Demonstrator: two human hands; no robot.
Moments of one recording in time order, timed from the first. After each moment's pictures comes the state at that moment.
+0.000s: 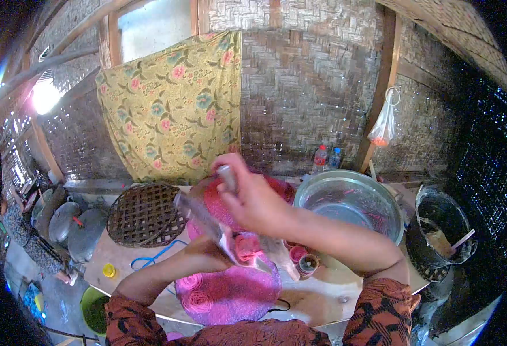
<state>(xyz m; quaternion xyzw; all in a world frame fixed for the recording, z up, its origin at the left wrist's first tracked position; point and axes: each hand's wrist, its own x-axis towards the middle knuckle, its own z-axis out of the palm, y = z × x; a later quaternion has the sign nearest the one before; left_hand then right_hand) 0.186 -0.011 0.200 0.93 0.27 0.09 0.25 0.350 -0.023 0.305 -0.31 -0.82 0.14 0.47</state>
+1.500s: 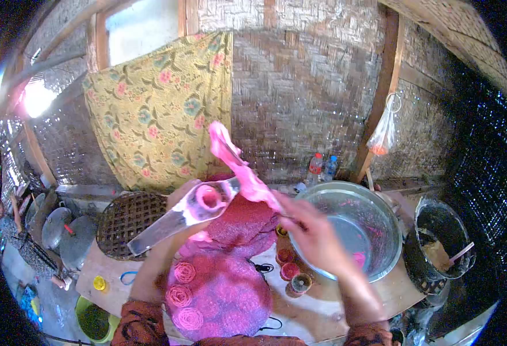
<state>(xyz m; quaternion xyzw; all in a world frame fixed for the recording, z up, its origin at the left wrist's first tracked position) 0.205 0.092 0.249 0.81 0.29 0.50 -0.06 0.450 -0.037 0.279 -0.45 -0.77 0.06 0.45</state>
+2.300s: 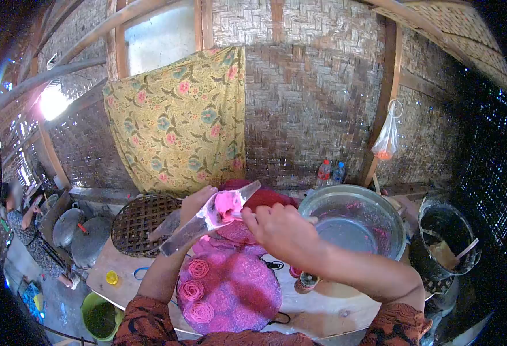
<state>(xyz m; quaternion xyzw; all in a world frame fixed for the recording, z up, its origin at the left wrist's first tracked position) 0.176 0.070 0.239 0.83 0.31 0.46 -0.11 0.390 -0.066 0.306 -0.42 -0.83 -0.35 0.05</state>
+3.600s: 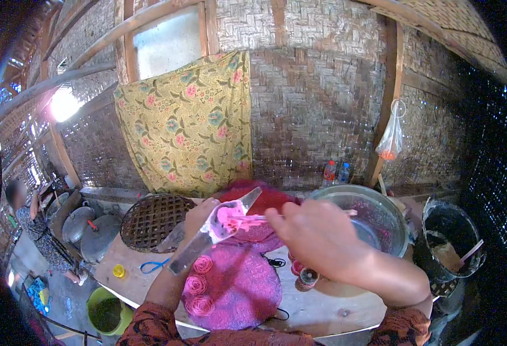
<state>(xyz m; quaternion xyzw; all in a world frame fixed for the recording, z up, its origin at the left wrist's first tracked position) 0.186 0.032 0.218 0.81 0.41 0.39 -0.13 0.428 -0.130 0.352 -0.43 -0.83 -0.33 0.10</state>
